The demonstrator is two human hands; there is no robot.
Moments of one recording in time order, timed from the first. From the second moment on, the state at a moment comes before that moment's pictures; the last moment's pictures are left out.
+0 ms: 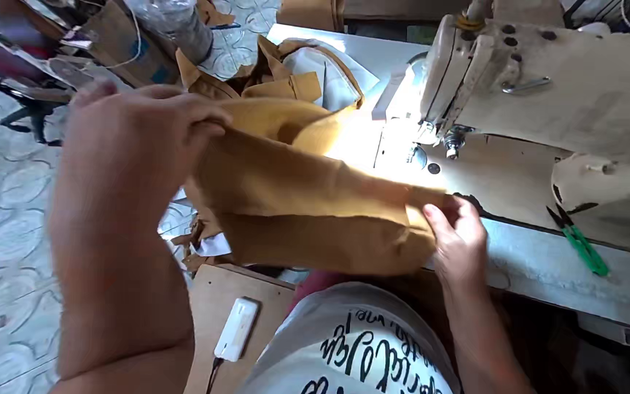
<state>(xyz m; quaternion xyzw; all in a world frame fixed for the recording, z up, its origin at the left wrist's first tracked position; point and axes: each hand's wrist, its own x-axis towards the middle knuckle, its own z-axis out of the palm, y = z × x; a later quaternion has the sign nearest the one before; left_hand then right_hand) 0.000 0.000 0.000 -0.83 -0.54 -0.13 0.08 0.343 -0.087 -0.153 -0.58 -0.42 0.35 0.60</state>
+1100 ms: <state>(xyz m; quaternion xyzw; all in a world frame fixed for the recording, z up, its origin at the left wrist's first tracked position) 0.150 -0.026 -0.131 -0.96 -0.26 -0.03 -0.08 0.320 -0.108 -0.178 -0.66 -0.61 0.07 0.43</state>
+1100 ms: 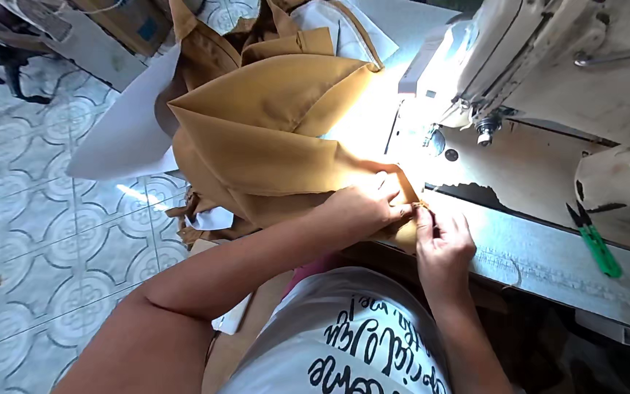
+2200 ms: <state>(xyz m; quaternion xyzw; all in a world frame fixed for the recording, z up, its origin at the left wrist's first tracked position) 0.165 0.049 -0.171 -0.96 -0.19 -0.20 -0.09 0.330 -0.102 -0.135 -0.64 -0.69 0.03 0.34</state>
